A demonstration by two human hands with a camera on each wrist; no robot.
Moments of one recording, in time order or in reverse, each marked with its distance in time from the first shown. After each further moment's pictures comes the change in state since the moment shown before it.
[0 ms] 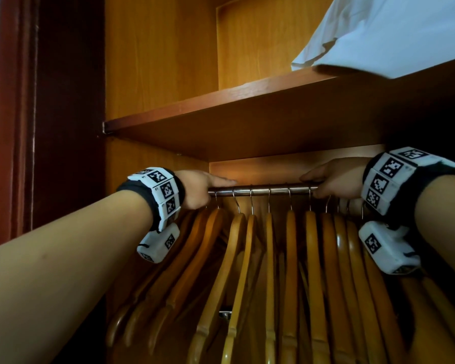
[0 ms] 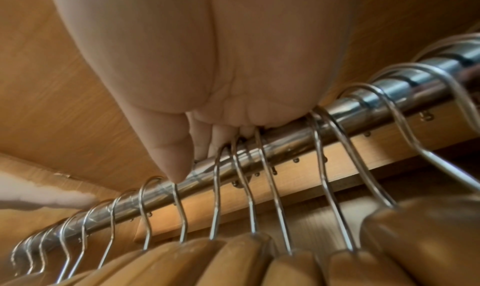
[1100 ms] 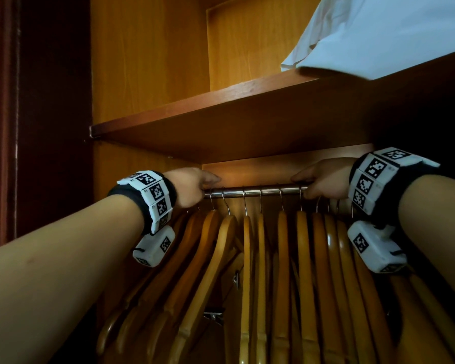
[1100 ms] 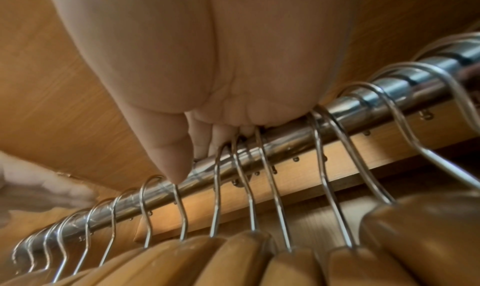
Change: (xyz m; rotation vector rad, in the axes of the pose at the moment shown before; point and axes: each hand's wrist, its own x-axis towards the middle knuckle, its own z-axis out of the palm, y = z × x) left_hand 0.010 0.000 -0.002 -0.066 0.101 -0.014; right_hand 0.005 0.004 0.001 0.019 -0.006 -0.002
